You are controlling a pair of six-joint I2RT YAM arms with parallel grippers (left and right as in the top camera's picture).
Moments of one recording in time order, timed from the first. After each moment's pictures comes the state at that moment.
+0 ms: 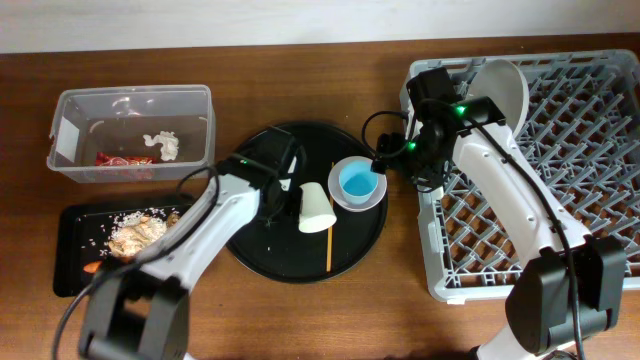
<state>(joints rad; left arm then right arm) -0.44 1.71 1.19 -0.84 0.06 -0.29 0.25 1.77 1.51 -1.08 -0.27 0.47</state>
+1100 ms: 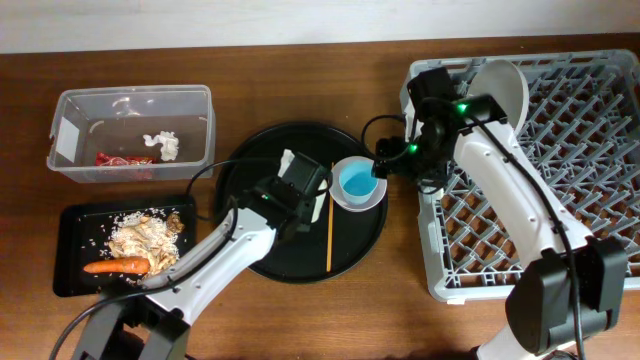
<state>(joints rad) -0.60 1.62 1.04 -0.59 -0.30 -0.29 0.25 1.77 1.55 -1.14 -0.26 0.36</state>
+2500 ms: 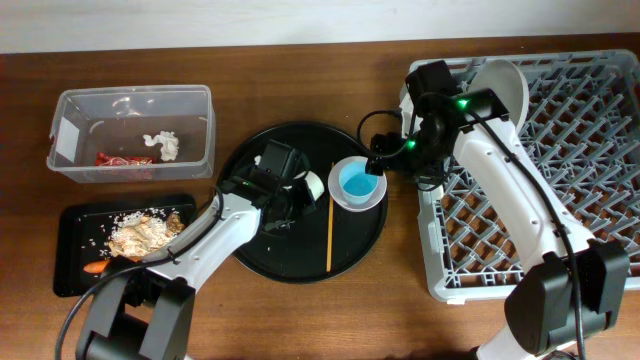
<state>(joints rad) -0.46 1.70 1.03 -0.48 0.18 -0.76 0.26 1.77 1.59 -1.18 -0.31 0.36</state>
